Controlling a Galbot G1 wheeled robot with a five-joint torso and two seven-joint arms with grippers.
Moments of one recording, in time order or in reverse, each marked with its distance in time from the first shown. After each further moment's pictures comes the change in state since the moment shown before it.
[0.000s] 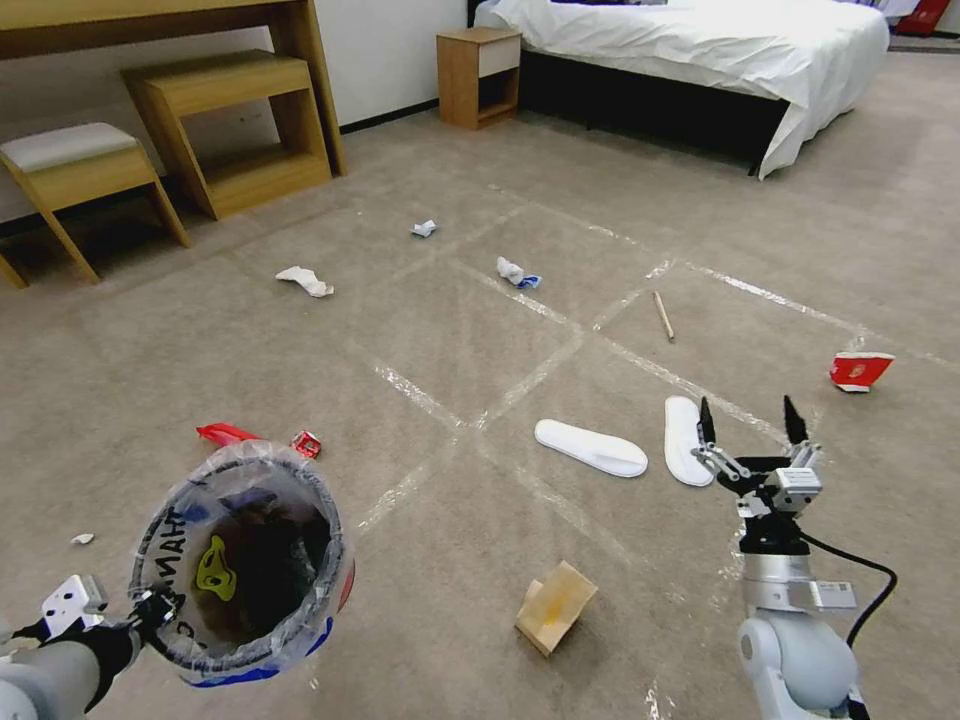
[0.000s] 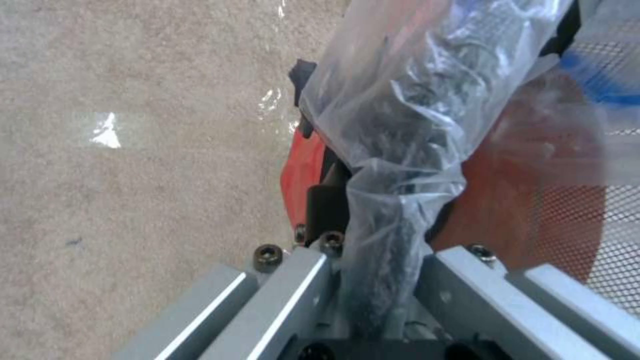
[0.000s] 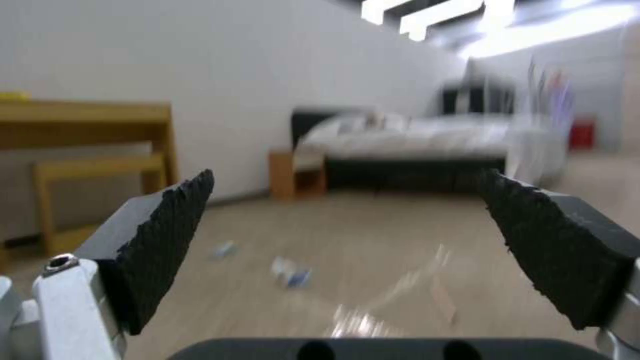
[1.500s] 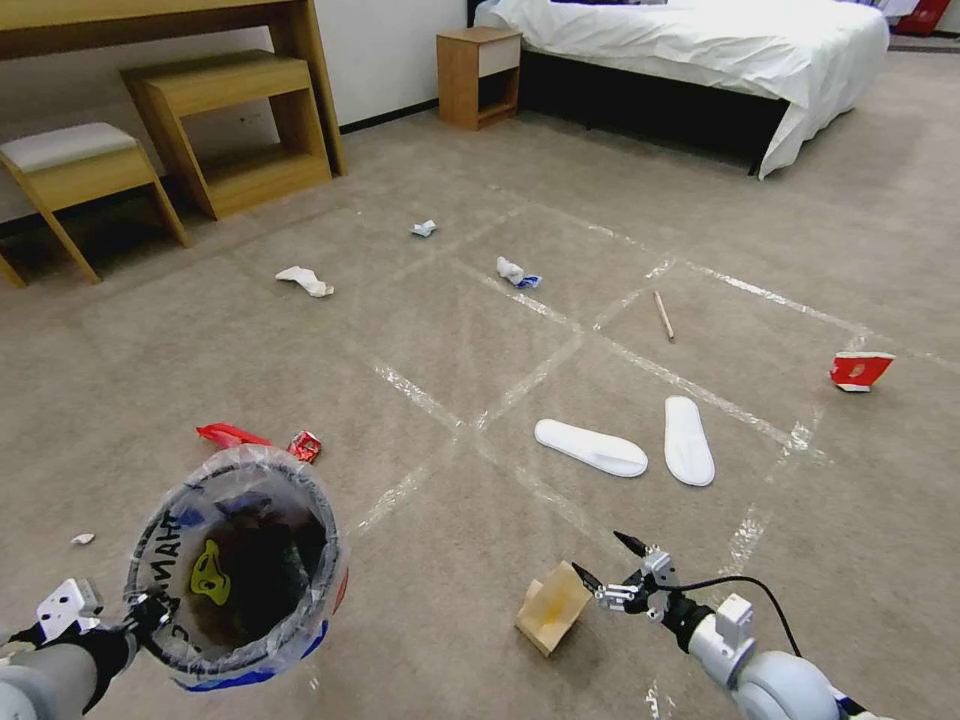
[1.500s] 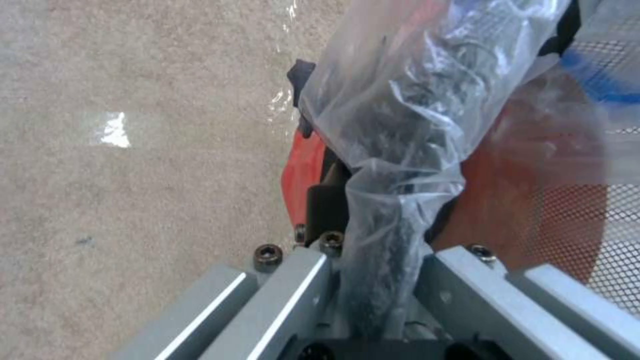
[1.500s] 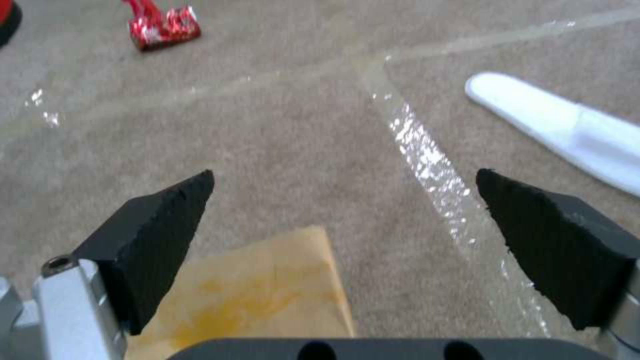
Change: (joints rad) left arm -0.002 -0.011 0.004 0.011 0.020 0.000 0.000; right arm 0.203 -0.593 -0.686 -0.369 0.256 -0.116 -0.120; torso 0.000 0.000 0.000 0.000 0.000
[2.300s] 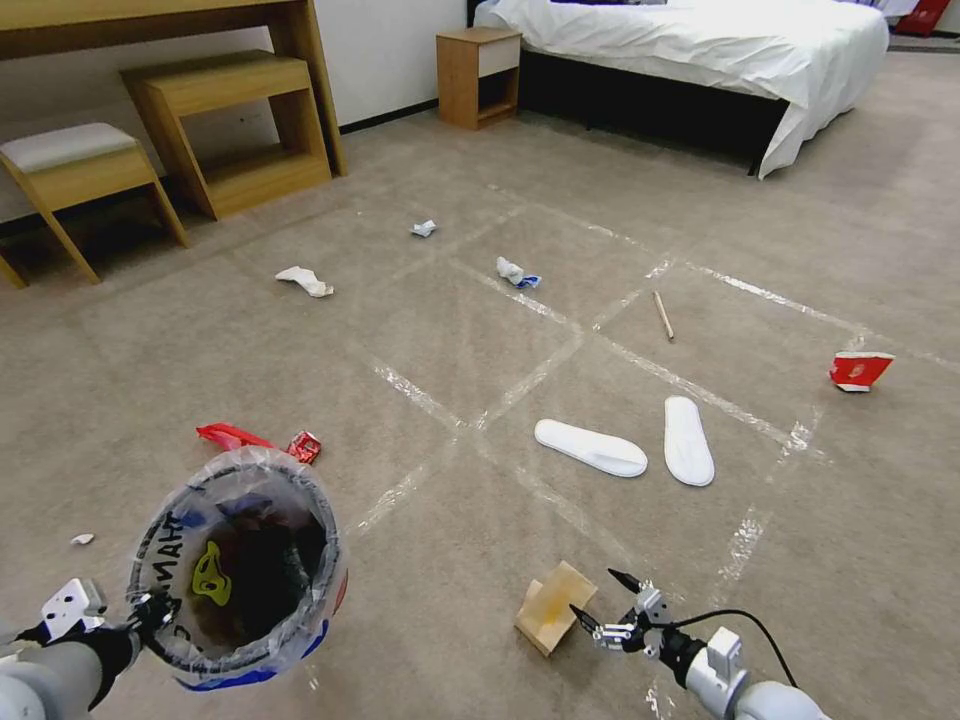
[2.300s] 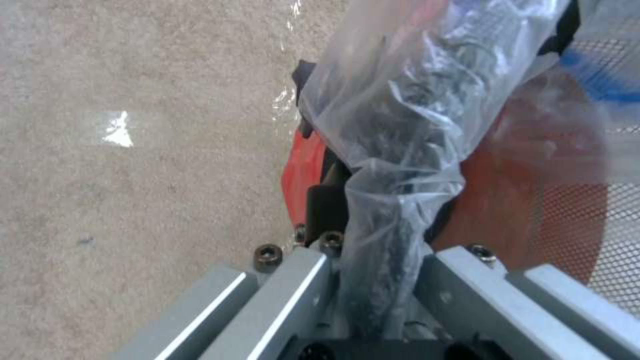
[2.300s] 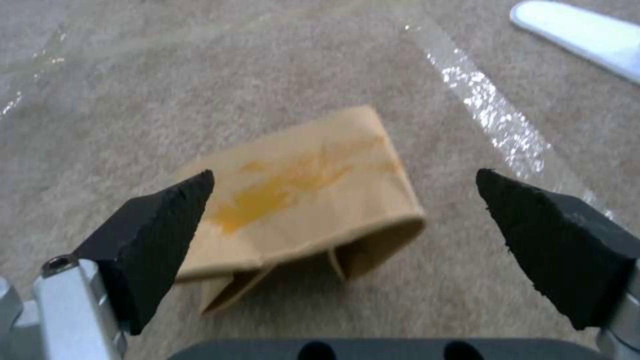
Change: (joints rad) left arm -0.010 -0.003 0.018 0.015 0.020 0.000 0.000; right arm -0.042 0.030 -0.036 -0.090 -0.044 0.059 -0.039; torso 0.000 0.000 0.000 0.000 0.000
